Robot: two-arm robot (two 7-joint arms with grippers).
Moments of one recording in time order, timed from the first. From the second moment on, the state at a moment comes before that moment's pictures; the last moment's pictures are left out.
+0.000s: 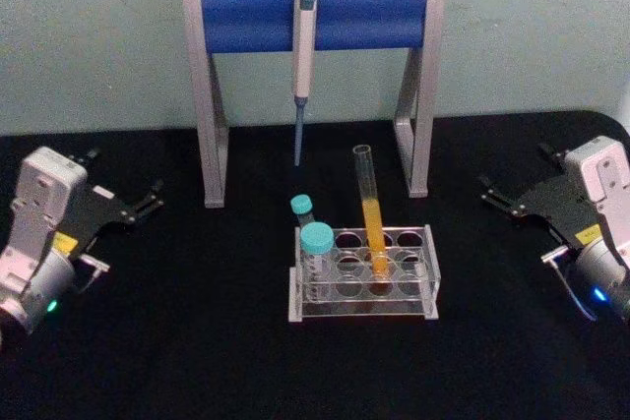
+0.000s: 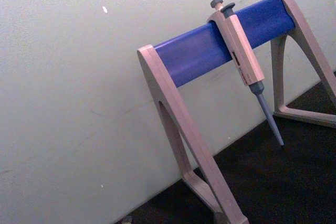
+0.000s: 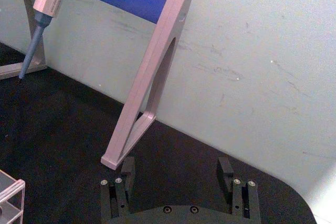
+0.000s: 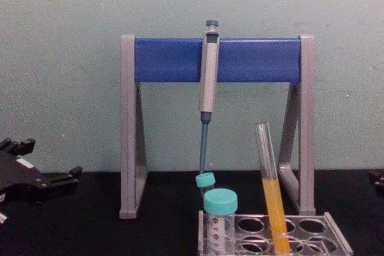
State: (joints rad) left arm -0.20 0.60 0.45 -1.41 -0.25 -0.12 0.03; right arm 0.20 0.60 -0.45 -1.41 0.25 -0.12 -0.03
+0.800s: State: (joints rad) left arm -0.20 0.60 0.45 -1.41 -0.25 -0.12 0.03; right arm 0.20 0.60 -0.45 -1.41 0.25 -0.12 -0.03
